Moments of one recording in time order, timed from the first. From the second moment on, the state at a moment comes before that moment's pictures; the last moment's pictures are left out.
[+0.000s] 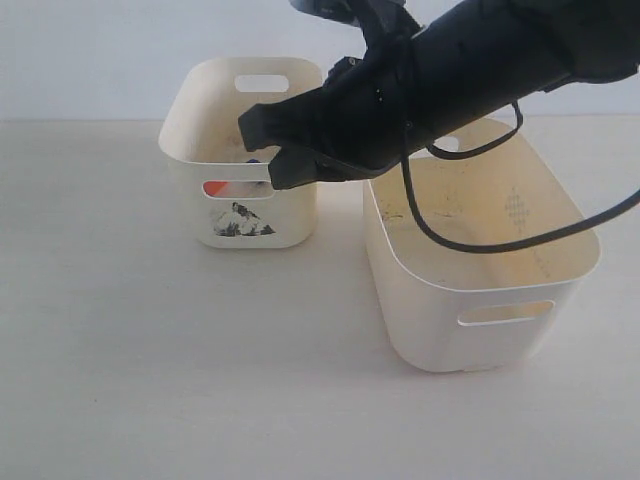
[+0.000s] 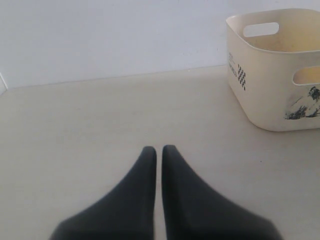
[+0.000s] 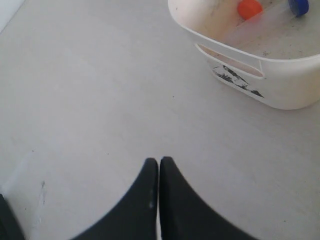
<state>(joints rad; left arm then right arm) -0.02 0.01 0.00 0.13 0.27 -0.02 0.50 1.57 -1.17 0.78 0.60 -0.46</state>
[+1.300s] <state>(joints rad) -0.02 0.01 0.00 0.13 0.27 -0.02 0.08 0.26 -0.01 0.74 -0.10 -0.28</state>
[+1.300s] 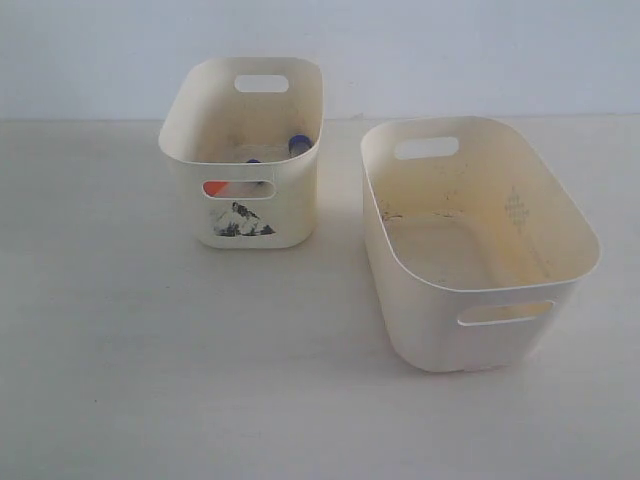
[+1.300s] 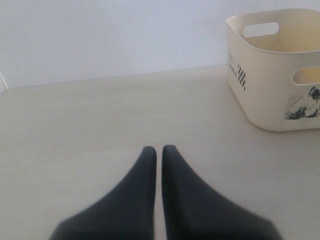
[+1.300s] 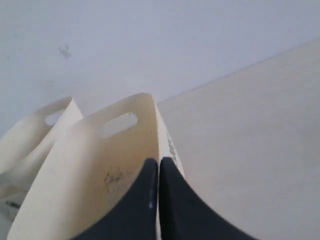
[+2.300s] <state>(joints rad) -0.02 0.01 0.00 0.13 0.27 -0.02 0.00 0.00 0.00 0.14 0.33 0.03</state>
